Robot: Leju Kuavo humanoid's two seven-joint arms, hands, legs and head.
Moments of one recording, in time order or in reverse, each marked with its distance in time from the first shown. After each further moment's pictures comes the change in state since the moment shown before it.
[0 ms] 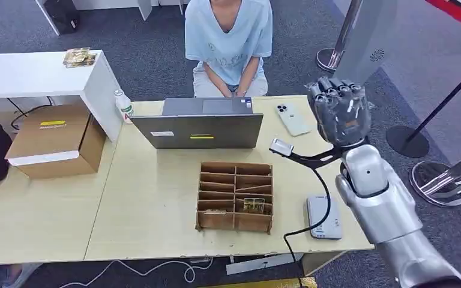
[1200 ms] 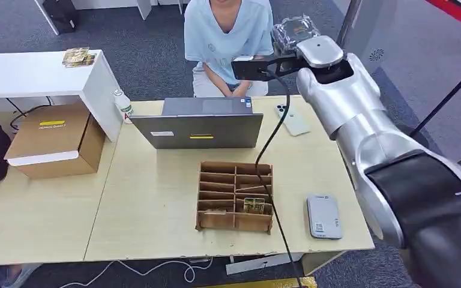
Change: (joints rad) left arm 0.002 -0.010 -0.075 0.000 0.000 0.007 -0.039; right arm -0.734 0.357 0.040 0.889 -0.164 0.840 0.010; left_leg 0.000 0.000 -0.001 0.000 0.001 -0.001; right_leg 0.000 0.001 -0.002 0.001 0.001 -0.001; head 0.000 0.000
